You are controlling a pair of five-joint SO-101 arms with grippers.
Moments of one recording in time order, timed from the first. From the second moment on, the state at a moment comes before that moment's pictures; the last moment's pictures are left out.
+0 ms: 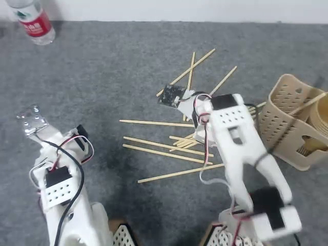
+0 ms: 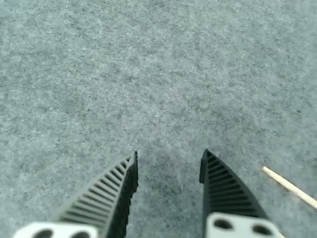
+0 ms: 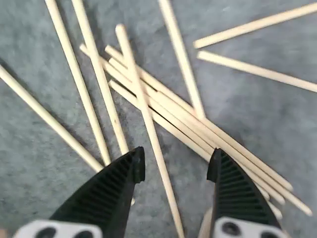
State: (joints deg) left arm -30.9 -53.6 80.0 29.2 16.0; right arm -19.3 -4.2 23.5 70.2 51.1
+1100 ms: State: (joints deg) left arm -30.9 -53.6 80.0 28.4 16.0; right arm -12.7 10.1 23.8 56.7 61.6
